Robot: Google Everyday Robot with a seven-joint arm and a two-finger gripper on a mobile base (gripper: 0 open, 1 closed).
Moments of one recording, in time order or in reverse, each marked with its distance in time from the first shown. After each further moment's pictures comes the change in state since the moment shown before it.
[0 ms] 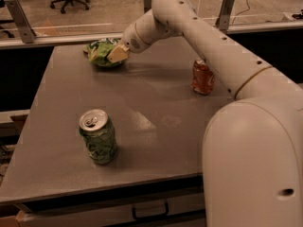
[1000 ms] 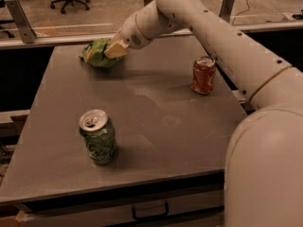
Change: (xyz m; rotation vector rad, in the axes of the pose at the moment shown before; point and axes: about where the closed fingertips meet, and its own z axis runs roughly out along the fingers) arm -0.031 0.032 -0.030 -0.018 -0.059 -0.143
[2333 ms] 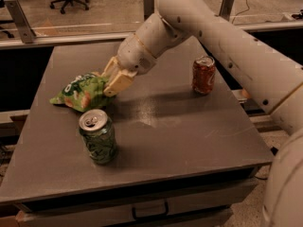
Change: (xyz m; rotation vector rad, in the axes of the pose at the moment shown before) arm 0.012 0.160 -0.039 -0.473 -0.003 -0.235
